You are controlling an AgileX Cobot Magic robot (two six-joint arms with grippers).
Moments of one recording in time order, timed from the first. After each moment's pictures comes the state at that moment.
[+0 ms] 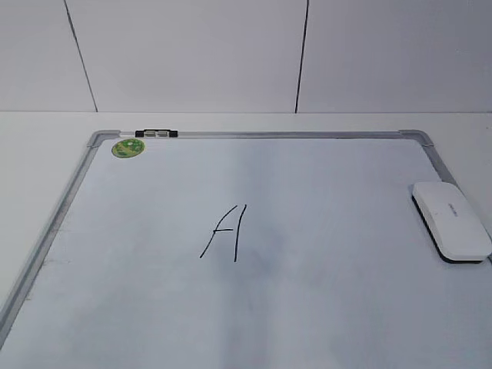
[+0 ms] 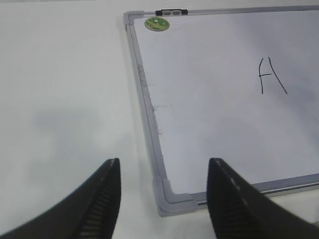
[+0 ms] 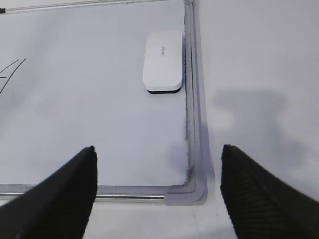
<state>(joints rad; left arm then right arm) -0.17 0.01 -0.51 -0.09 1.11 -0.05 0.22 -0.02 -0.51 -0.15 1.16 0.15</state>
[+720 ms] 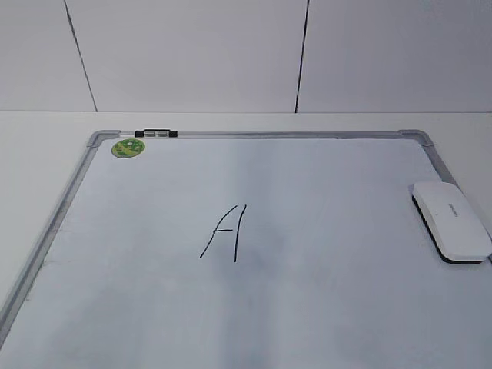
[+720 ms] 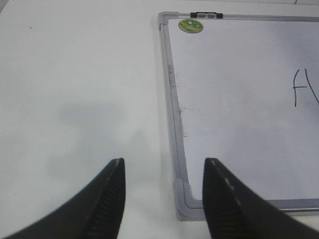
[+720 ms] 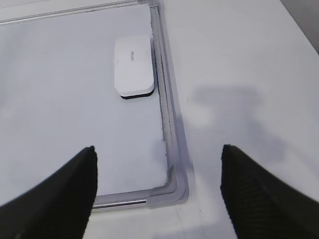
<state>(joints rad) -0.03 0.01 -0.51 -0.09 1.11 -0.05 0.08 -0.02 -0.51 -0.15 1.16 0.15</state>
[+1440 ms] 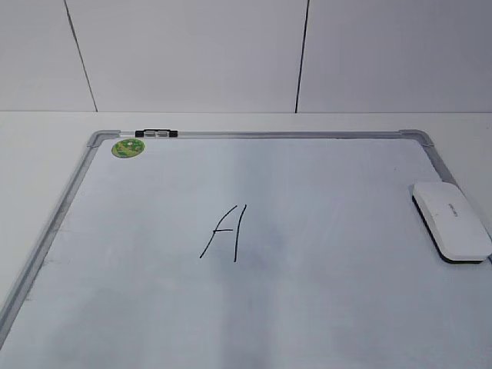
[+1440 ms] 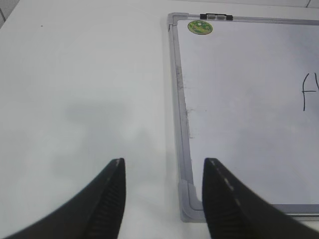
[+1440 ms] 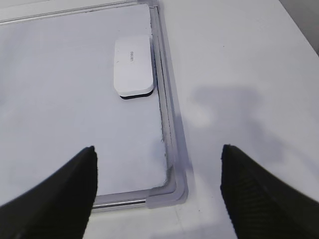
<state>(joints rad) 0.00 0.01 -0.51 -0.09 1.11 -0.05 0.08 -0.02 -0.51 -0.15 1.16 0.15</state>
